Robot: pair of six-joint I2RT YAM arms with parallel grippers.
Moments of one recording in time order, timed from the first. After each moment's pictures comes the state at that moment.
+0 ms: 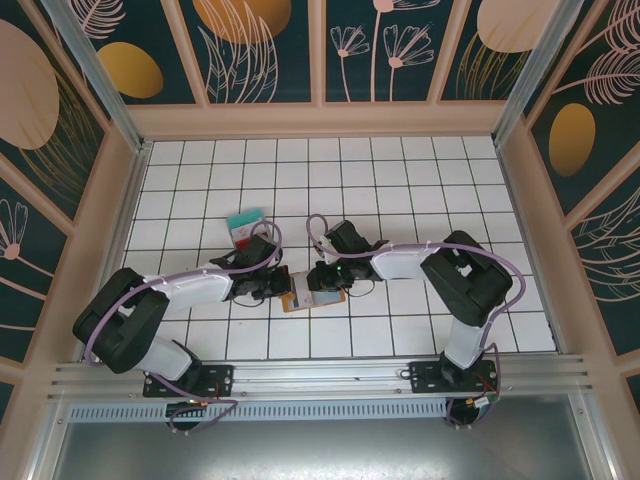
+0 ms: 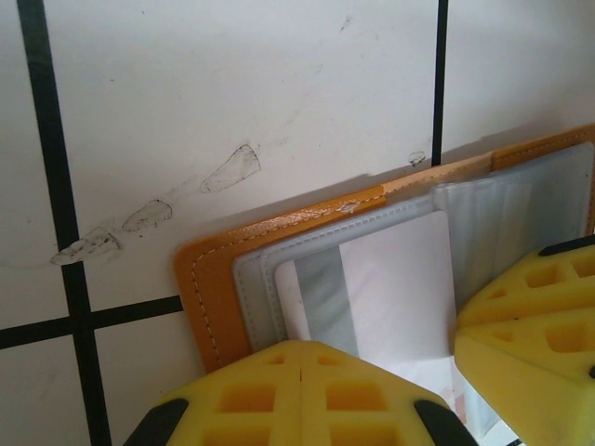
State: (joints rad) left arm -0.65 1.48 0.61 -0.17 0.23 -0.78; right arm 0.79 1.79 0.87 -0.08 -0.55 0.65
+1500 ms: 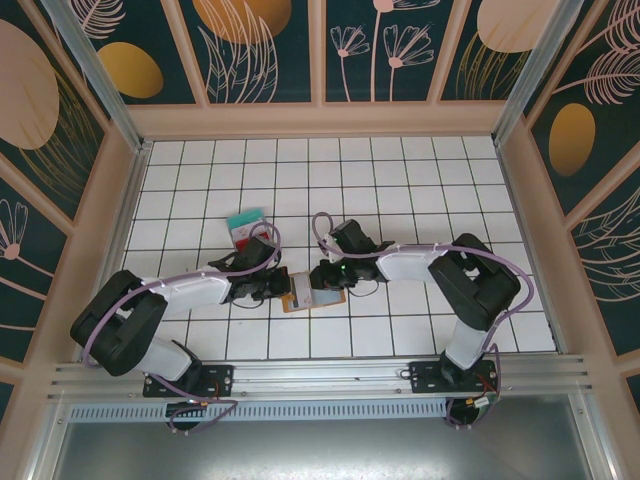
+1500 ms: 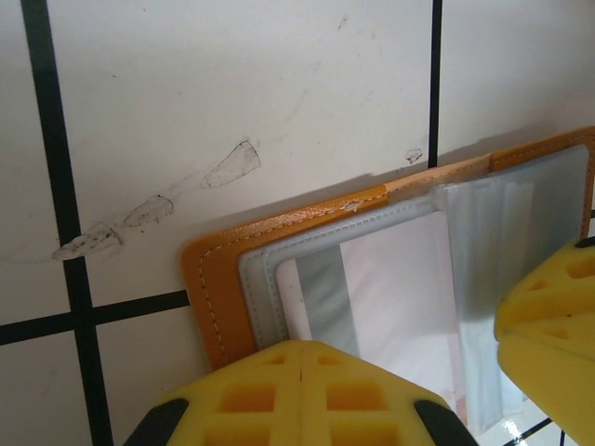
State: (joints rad) left arm -0.65 1.46 0.58 -0.14 0.22 -0.78; right arm 0.77 1.75 0.84 -0.06 -0.55 0.66
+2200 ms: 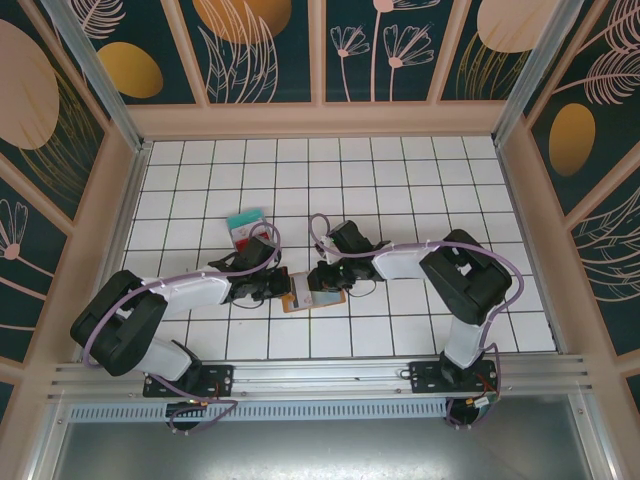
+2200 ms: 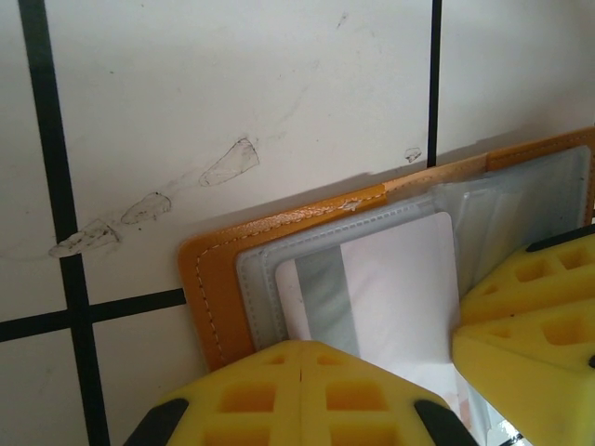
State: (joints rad) left arm -0.65 1.46 0.58 -0.14 0.23 -0.78; right arm 0.77 1.80 0.85 -0.04 -0.60 0.66
